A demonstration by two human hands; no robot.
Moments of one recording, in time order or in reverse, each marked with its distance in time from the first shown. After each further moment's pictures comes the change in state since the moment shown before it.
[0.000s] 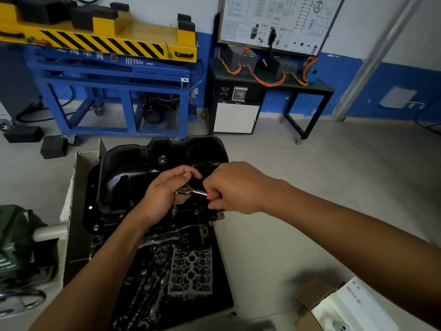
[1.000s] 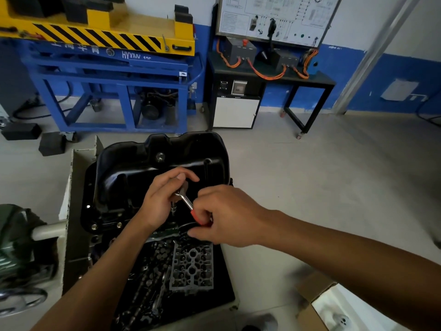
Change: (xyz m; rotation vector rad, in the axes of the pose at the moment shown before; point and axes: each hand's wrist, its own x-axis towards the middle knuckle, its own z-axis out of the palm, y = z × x) left_hand -0.008 -0.008 0.005 0.143 0.116 0.192; right_hand -0.018 -0.033 0.036 0.369 0.228 -0.040
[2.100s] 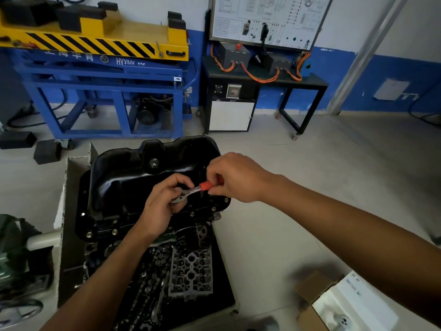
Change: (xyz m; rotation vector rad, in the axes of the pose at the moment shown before) left_hand -0.002 -0.008 0.009 -0.113 -0.034 -0.081; right_hand 0.028 0.057 -0.042 -0.196 -0.058 0.110
